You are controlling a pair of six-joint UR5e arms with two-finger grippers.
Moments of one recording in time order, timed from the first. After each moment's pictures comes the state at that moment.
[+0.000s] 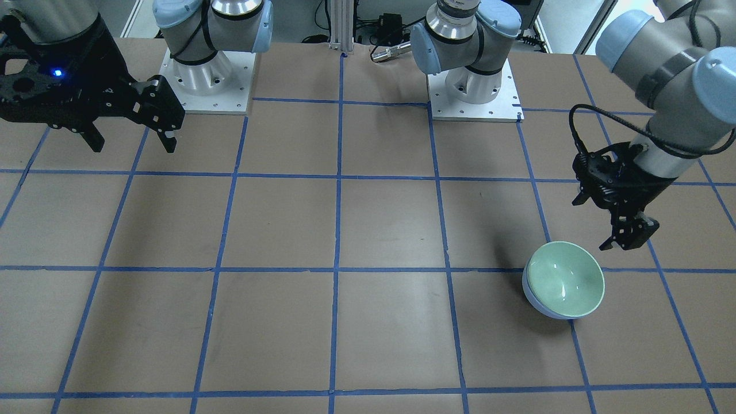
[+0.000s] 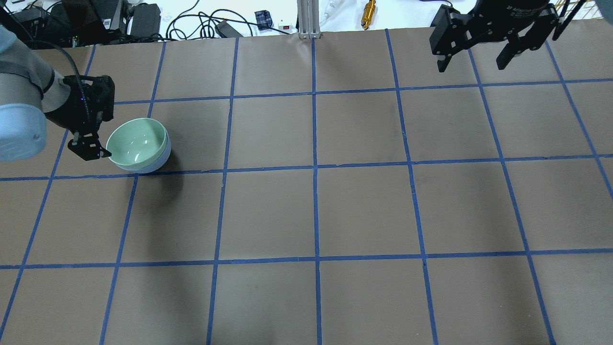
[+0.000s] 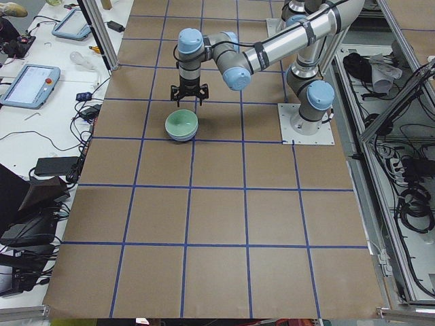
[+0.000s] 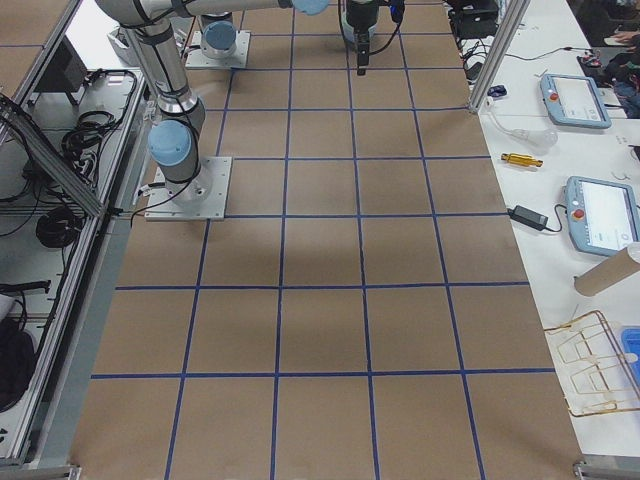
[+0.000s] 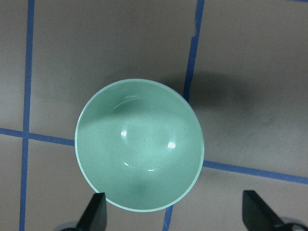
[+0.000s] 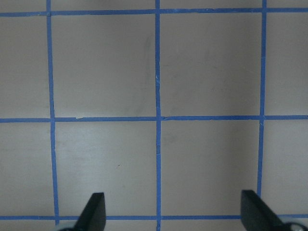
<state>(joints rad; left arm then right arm) -1.23 -1.66 -1.72 -1.27 1.53 1.67 1.54 -1.53 1.41 -1.53 -1.56 -0.03</state>
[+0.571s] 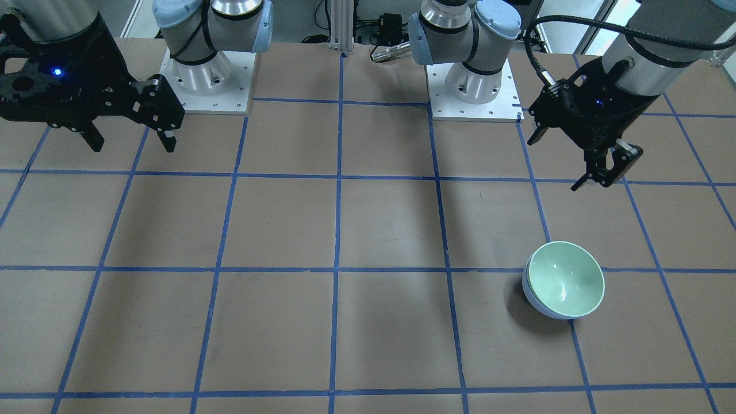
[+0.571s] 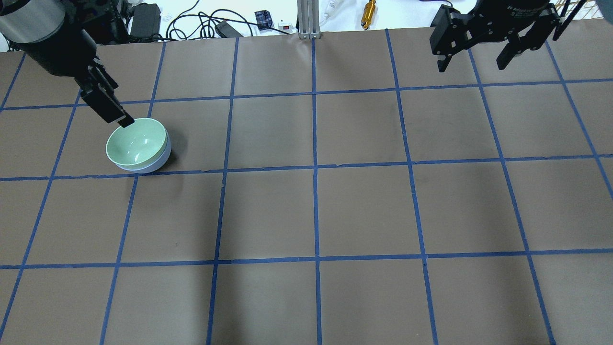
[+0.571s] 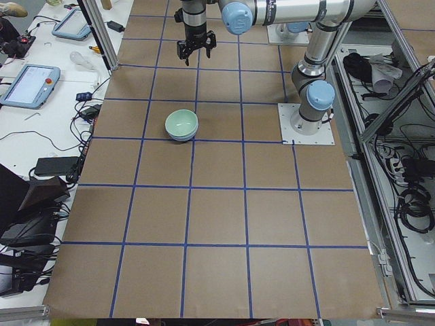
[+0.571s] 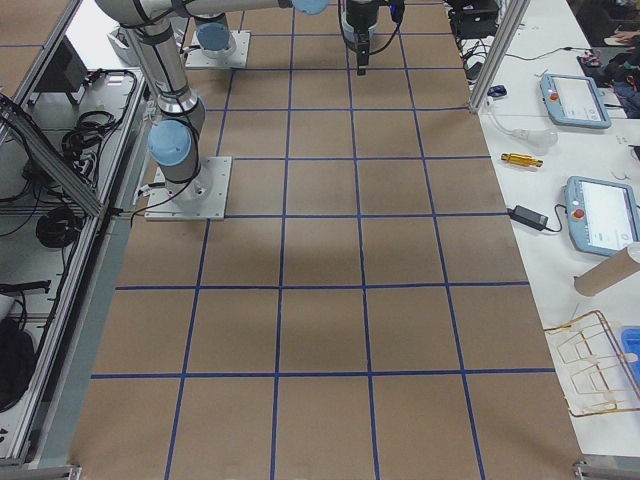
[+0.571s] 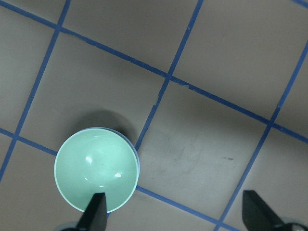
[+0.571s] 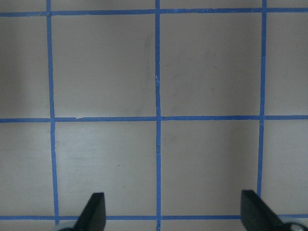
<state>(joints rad) -1.42 -1.60 -1.49 -1.63 1.53 1.10 1.54 -1.53 1.41 -1.53 -1.56 -0.03</state>
